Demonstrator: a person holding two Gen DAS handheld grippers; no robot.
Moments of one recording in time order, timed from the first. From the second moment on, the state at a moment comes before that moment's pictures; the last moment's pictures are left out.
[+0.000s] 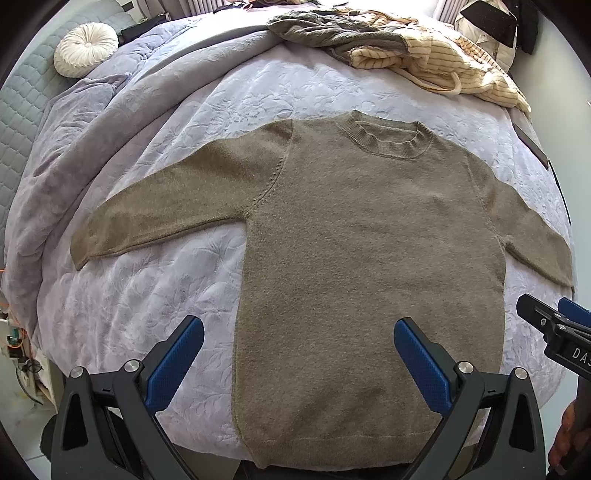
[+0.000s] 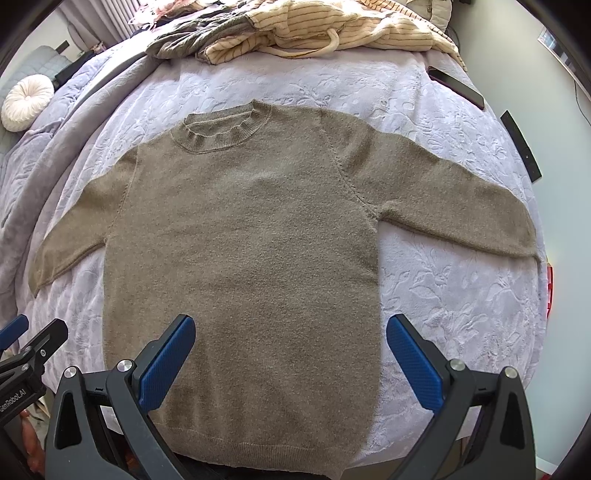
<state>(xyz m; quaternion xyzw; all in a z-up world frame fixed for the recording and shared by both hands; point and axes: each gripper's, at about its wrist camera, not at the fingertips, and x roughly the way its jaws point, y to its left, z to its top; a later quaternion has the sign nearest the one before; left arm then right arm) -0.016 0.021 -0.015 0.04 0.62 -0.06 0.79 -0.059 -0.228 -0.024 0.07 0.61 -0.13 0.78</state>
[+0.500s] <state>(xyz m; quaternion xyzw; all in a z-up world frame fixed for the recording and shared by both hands) -0.013 0.036 -0.026 0.03 0.62 -0.05 0.78 -0.054 -0.214 -0.031 0.05 0.63 -0.13 0.77</state>
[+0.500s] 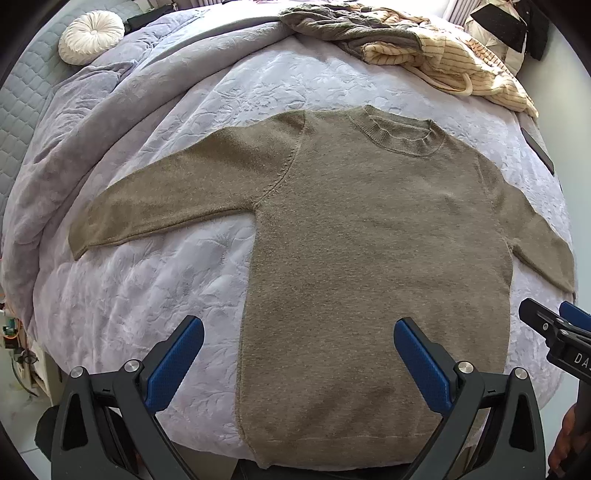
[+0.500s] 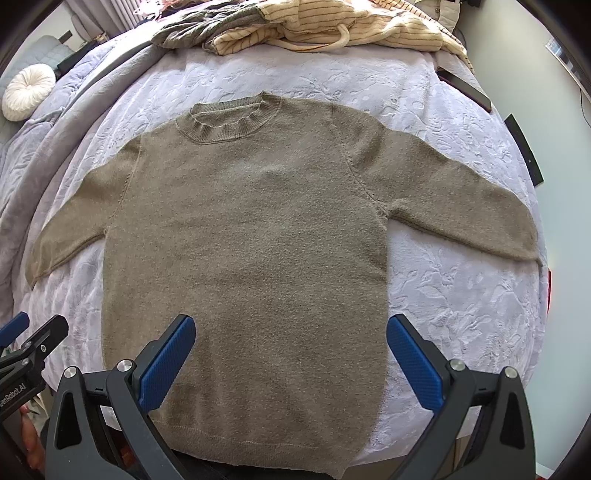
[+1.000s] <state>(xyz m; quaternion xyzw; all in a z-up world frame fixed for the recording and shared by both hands) -0.001 0.065 -0.046 0.00 0.64 -0.04 0.77 -0.035 -0.190 -0.035 0.03 0.63 -0.11 0.77</state>
